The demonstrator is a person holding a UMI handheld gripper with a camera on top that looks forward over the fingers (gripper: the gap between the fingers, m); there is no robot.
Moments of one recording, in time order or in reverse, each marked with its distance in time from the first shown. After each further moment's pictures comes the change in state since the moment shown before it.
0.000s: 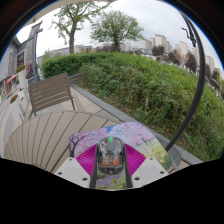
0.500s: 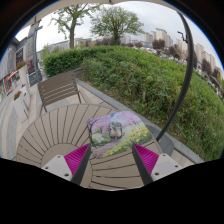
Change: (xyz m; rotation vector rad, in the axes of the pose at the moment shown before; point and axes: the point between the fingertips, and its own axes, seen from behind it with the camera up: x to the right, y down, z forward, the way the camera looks) arm -0.010 0.014 -0.187 -0.098 0.001 -0.001
